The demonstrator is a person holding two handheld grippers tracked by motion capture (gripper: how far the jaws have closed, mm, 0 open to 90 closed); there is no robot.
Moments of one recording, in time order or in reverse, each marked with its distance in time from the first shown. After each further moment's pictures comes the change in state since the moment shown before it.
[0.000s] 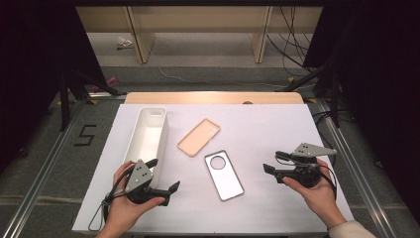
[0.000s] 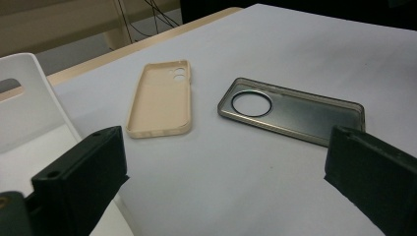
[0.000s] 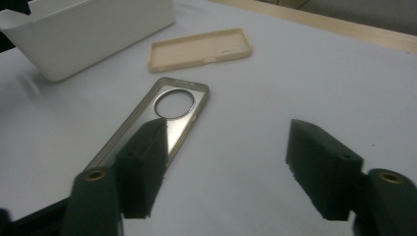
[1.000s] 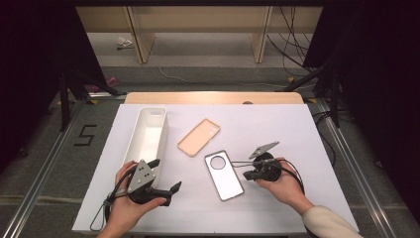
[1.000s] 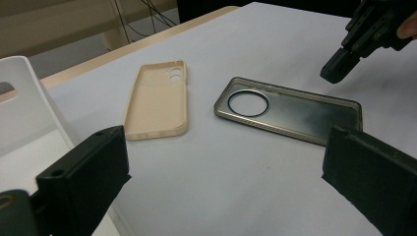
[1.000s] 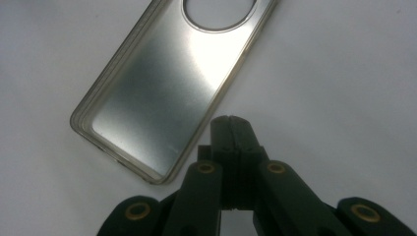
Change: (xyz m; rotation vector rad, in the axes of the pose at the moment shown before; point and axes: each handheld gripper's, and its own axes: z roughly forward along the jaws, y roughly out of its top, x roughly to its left) left arm -0.003 0.001 0.002 0.005 -0.008 0.018; right arm 0.026 0.004 0.090 0.473 0.103 -0.065
